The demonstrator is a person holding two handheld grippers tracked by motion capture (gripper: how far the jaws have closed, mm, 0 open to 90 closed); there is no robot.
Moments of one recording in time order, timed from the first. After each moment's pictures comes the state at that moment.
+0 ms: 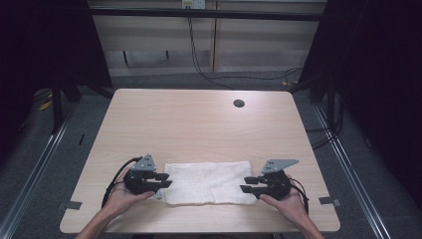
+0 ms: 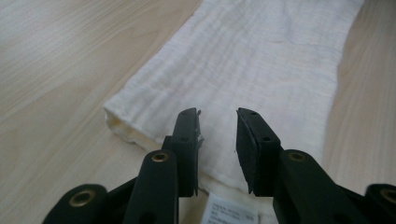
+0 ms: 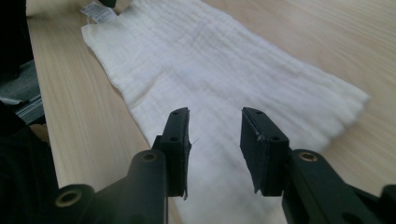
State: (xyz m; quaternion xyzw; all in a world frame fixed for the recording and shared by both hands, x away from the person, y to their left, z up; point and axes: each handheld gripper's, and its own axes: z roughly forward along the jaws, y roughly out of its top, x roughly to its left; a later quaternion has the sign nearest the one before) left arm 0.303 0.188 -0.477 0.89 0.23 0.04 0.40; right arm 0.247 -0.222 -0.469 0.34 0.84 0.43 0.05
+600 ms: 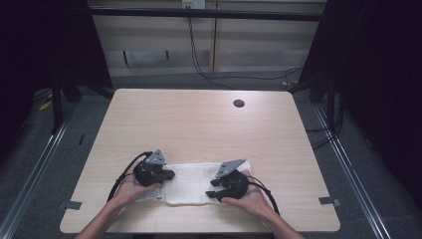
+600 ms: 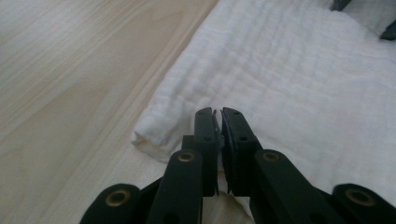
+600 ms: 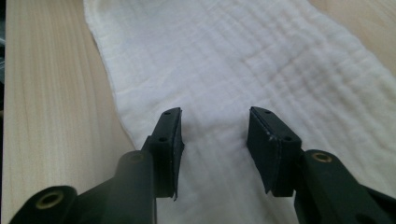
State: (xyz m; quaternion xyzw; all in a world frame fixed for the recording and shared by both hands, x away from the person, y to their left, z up) left arm 0.326 0.170 -0.493 0.91 0.22 0.05 0.35; right arm 0.273 -0.119 -0.497 0.25 0.89 0.37 0.04
